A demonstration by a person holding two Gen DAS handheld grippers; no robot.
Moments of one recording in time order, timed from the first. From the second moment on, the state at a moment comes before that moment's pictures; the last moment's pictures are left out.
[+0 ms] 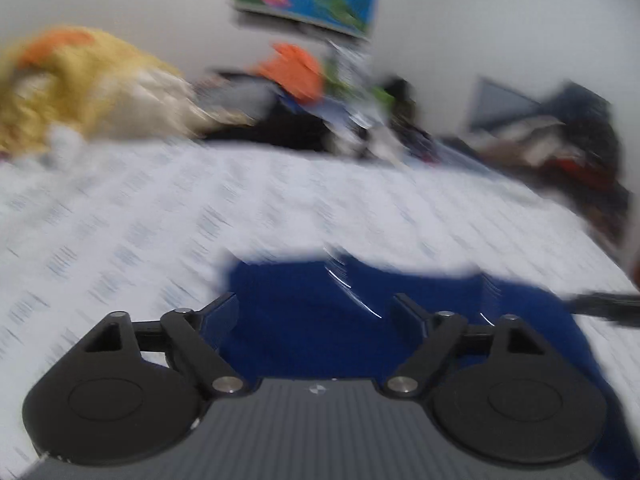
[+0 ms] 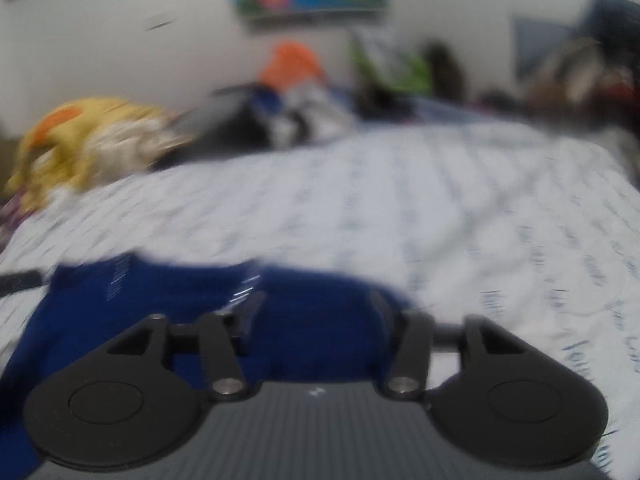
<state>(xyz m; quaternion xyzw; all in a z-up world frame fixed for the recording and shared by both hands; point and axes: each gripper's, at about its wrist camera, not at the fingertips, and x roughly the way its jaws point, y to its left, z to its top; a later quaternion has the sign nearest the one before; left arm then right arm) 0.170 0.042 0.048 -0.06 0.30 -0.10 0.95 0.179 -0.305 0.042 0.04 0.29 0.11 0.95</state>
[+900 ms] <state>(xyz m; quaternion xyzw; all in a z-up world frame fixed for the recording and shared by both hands) -0.022 0.070 0.022 0.00 0.35 -0.02 0.93 -0.004 -0.314 -0.009 0.02 0.37 0.10 0.92</state>
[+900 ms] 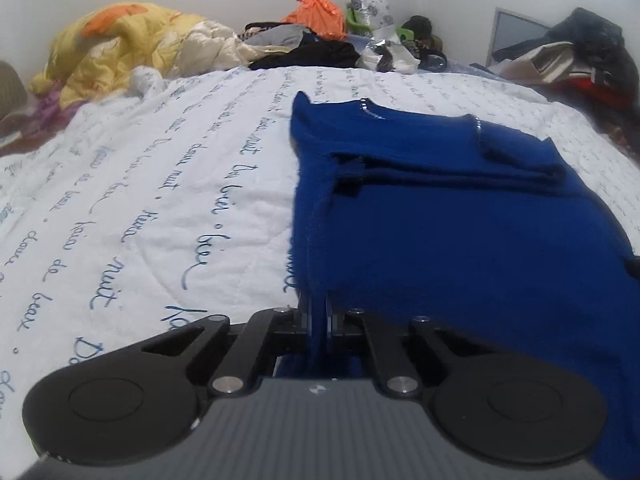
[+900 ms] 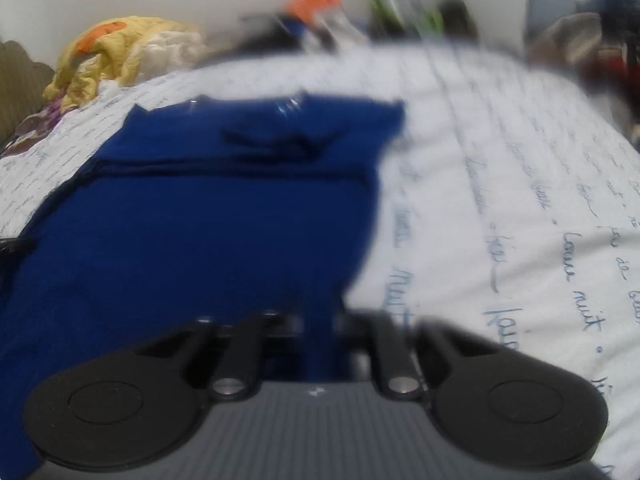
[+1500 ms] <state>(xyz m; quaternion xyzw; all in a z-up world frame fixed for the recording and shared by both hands) -0.136 0.076 0.014 -0.05 0.38 -0.07 0.92 -0.113 -0.369 -0.017 0.25 0.42 0.16 0.86</state>
